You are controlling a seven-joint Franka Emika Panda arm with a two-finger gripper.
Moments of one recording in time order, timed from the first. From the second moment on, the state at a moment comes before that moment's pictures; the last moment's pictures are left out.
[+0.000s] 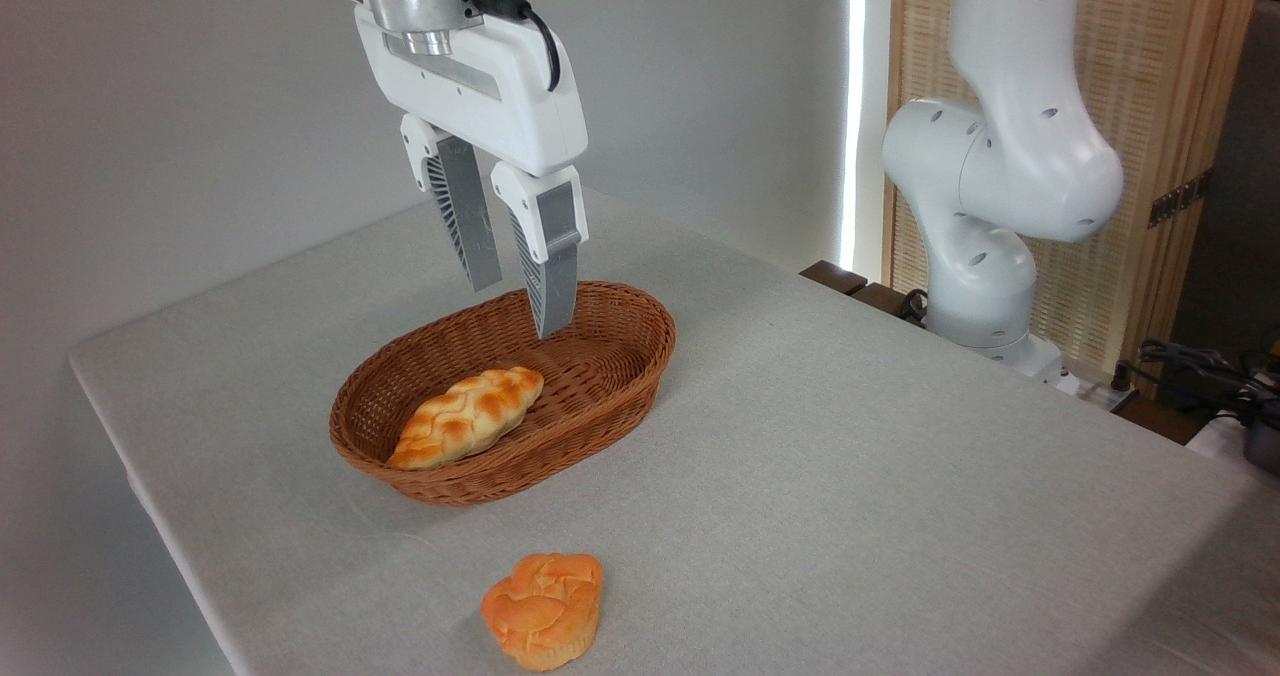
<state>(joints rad) -0.05 -0.01 0.00 -1.59 -0.03 1.58 0.74</state>
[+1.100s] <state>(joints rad) -0.05 -0.01 0.01 -1.64 -0.03 1.66 0.74</state>
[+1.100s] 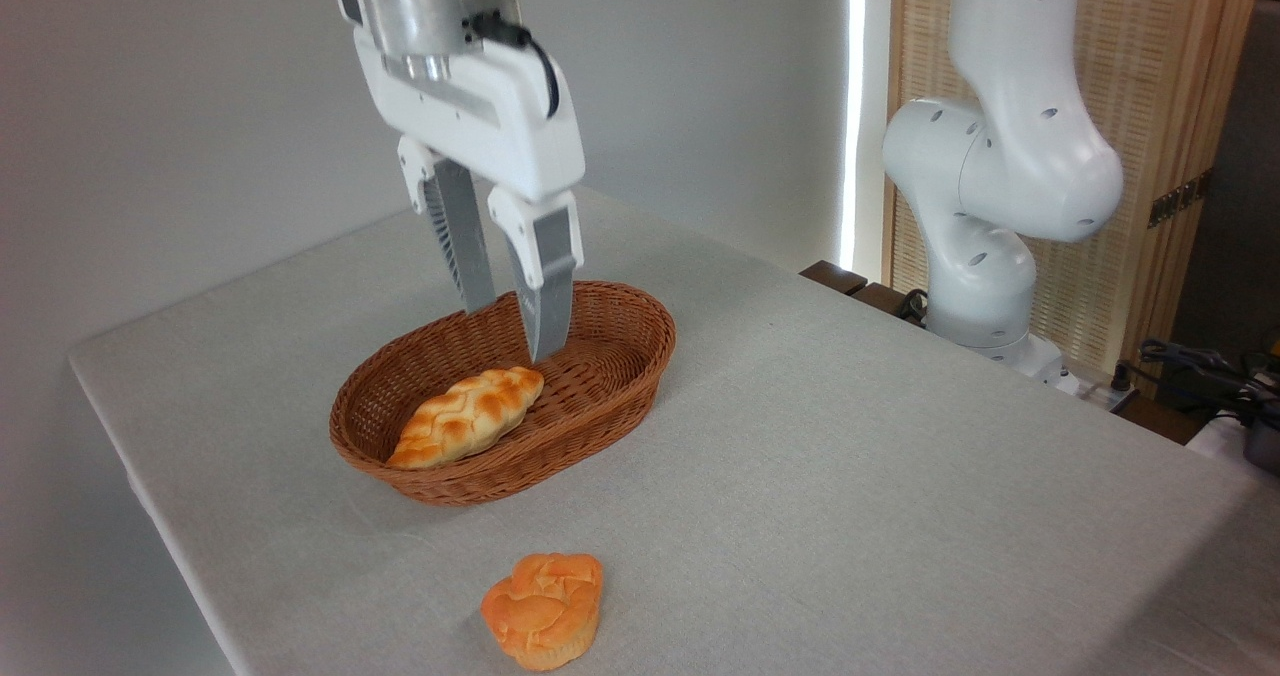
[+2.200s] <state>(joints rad) -0.03 0.12 0.10 -1.98 -0.03 2.20 0.77</state>
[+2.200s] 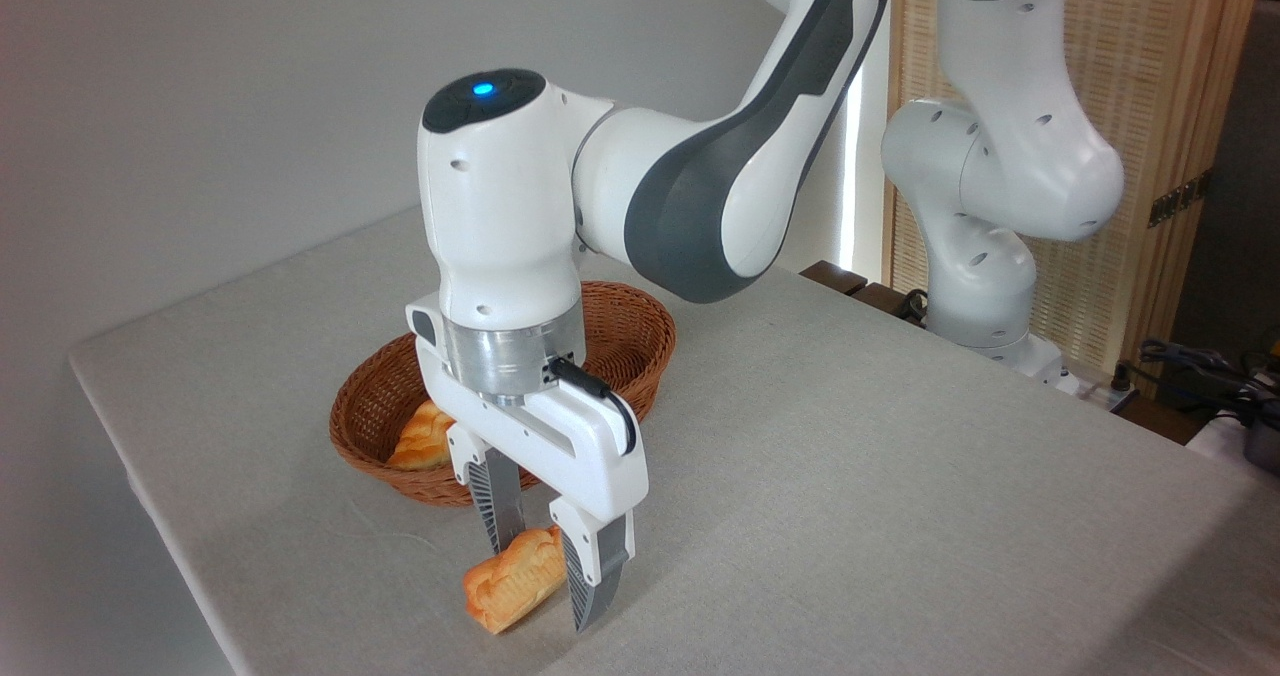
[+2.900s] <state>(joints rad) -0.03 0.13 0.10 -1.97 -0.03 2.20 0.78</state>
